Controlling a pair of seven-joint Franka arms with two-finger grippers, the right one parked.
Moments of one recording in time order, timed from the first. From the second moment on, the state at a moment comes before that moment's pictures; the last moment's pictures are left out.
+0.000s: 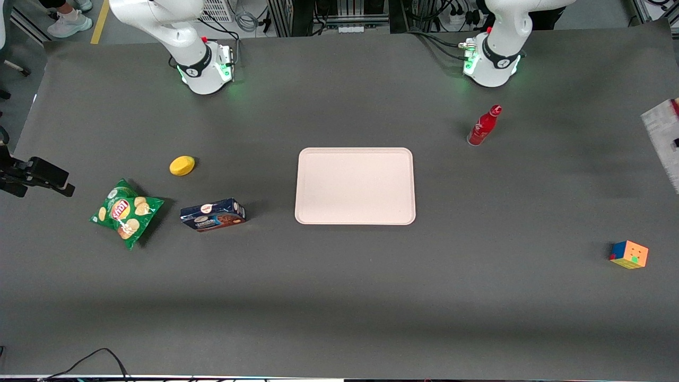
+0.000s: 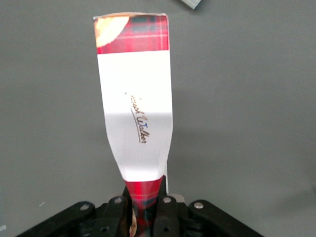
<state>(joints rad) 0.09 0.10 0.60 -1.95 -0.04 1.94 0.62</state>
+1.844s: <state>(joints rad) -0.03 0.10 -0.37 -1.59 -0.06 1.57 -0.45</state>
